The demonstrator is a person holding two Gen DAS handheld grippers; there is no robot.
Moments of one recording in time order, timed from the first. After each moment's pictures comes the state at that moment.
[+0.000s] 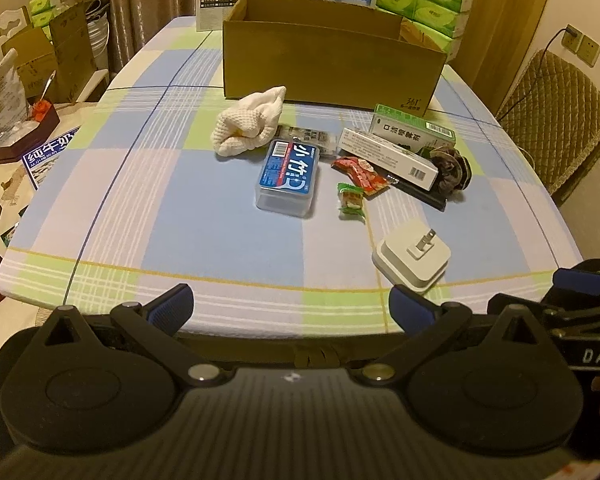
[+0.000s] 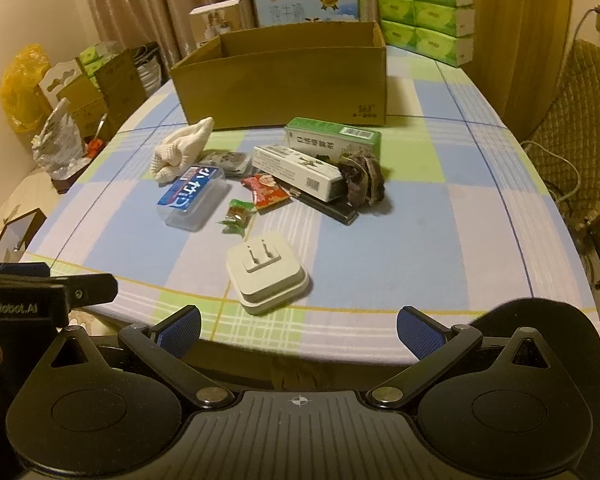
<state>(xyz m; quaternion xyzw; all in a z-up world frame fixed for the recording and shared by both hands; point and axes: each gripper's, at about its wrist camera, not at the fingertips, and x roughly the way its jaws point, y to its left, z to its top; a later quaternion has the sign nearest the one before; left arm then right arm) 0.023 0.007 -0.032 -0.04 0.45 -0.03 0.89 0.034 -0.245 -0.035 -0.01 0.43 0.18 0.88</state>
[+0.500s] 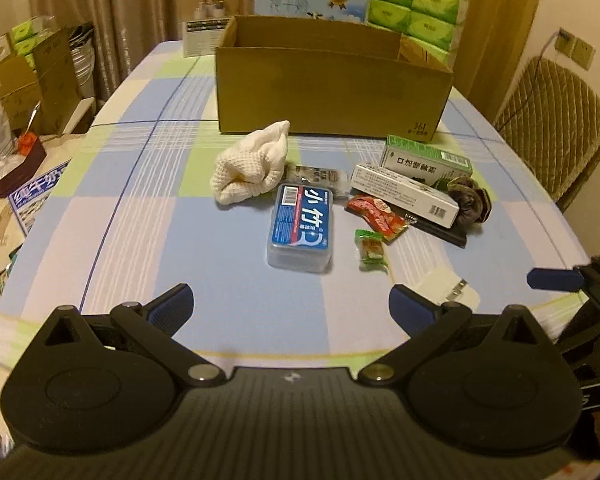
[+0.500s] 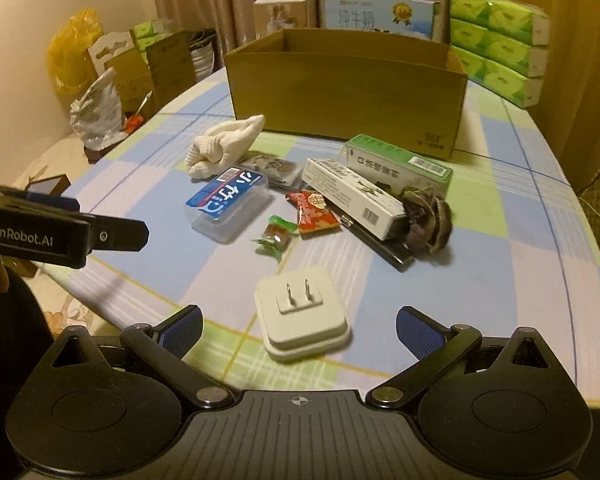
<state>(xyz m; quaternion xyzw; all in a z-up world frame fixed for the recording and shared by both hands) 0.075 0.024 -0.039 -0.01 0.42 -0.05 0.91 0.074 -0.204 -0.061 -0.08 0.41 0.25 0.87</state>
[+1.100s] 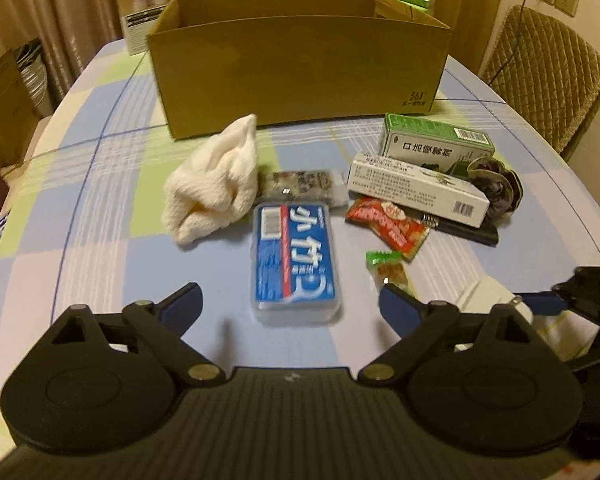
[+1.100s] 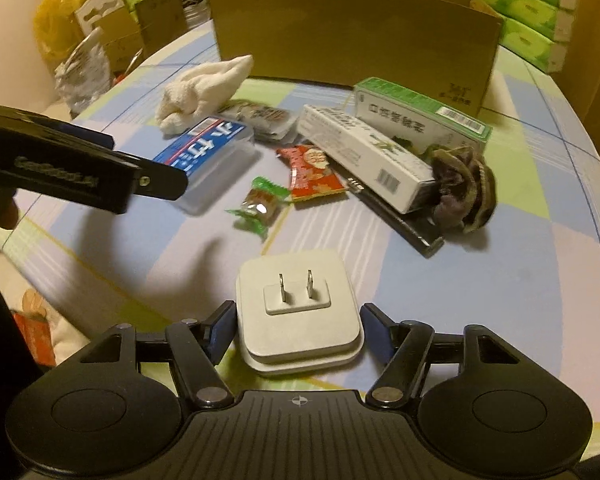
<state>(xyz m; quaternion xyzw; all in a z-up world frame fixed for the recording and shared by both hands) 0.157 0.009 -0.078 0.05 0.44 -0.11 0.89 0.118 -0.190 -0.109 -0.09 0.46 0.24 0.85</state>
